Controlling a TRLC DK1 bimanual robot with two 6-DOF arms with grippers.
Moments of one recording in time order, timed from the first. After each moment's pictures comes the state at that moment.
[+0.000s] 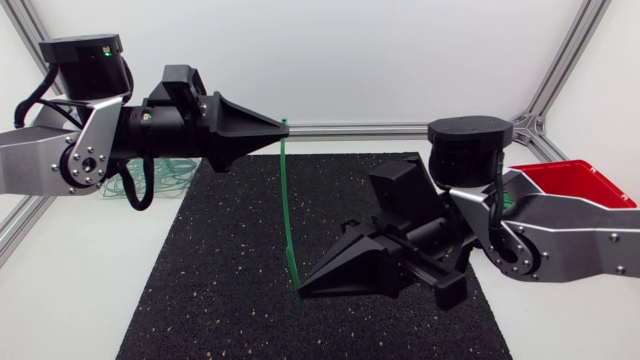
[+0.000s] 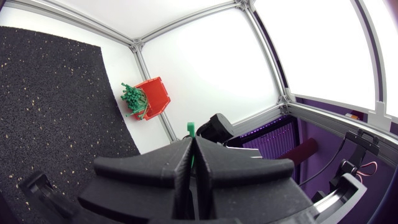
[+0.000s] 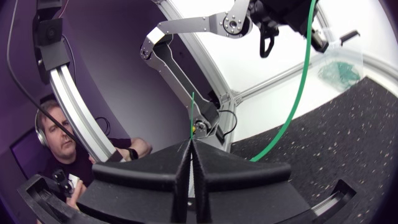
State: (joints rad) left arm -0.27 1.48 0.92 0.39 1.23 -0.99; right arm 0.58 1.41 0.65 0.37 -1.39 0.20
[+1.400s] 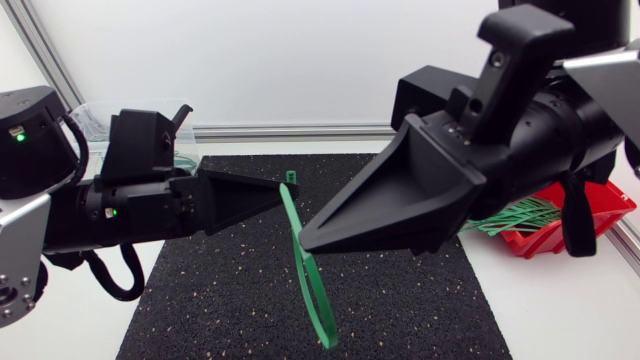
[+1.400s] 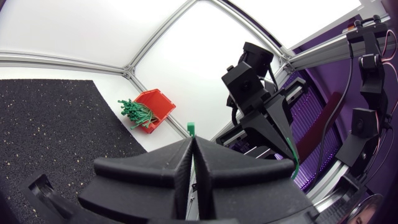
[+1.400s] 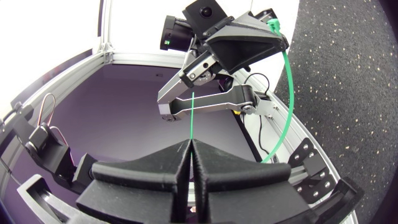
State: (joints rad) left arm -0.51 1.06 0.59 0.38 0.87 -0.68; right arm 0.63 1.18 1.03 -0.36 -1.29 1.00
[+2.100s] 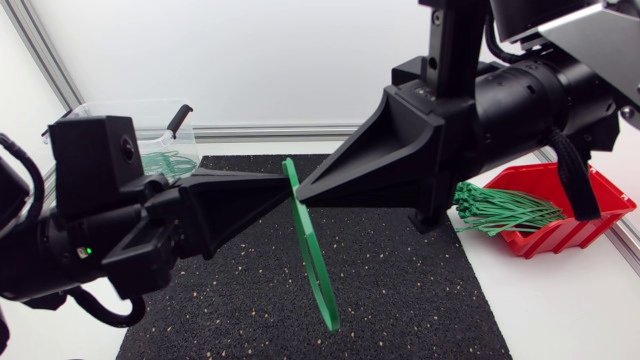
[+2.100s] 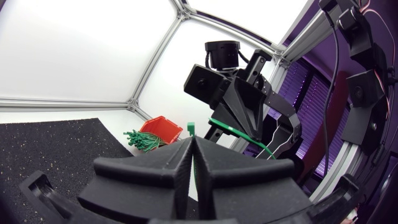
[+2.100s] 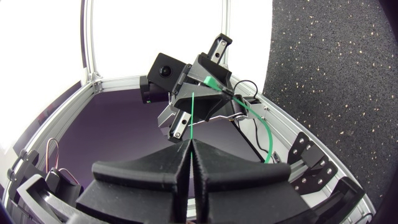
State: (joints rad) left arm -0.68 0.90 0.54 0.41 0.57 -0.54; right arm 0.59 1.26 1.16 -0.55 -1.22 1.01
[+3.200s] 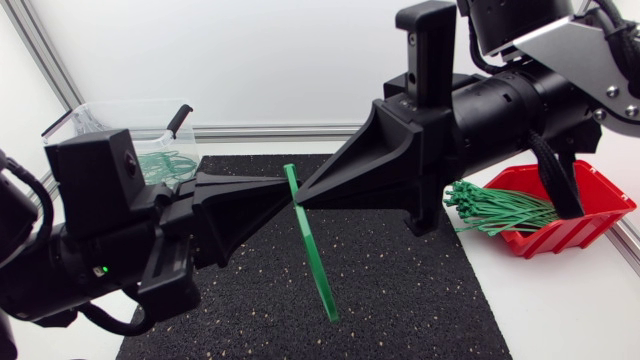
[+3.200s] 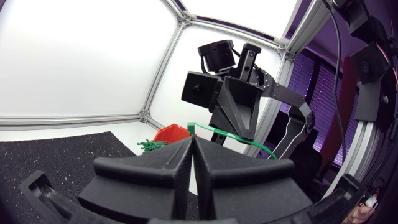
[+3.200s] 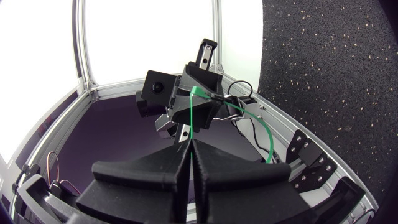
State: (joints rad) left arm -0.74 0.89 0.49 0.46 0.43 -0.43; right arm 0.57 1.30 1.16 -0.56 -1.22 1.02
